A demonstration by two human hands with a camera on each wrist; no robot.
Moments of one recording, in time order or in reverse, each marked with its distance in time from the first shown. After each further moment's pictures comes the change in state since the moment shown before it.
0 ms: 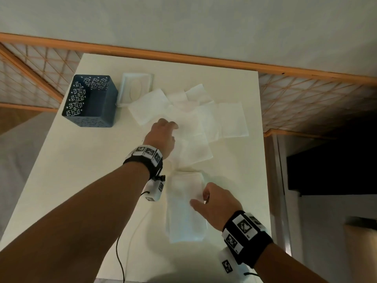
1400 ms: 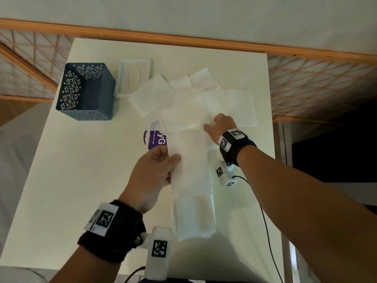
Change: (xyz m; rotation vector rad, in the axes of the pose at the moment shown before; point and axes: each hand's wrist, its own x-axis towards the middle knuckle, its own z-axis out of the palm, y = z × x) left_hand -0.132 0.037 -0.042 -1.335 -0.103 -0.480; right_hand 0.184 -0.040 -0.070 0.063 0.239 0.077
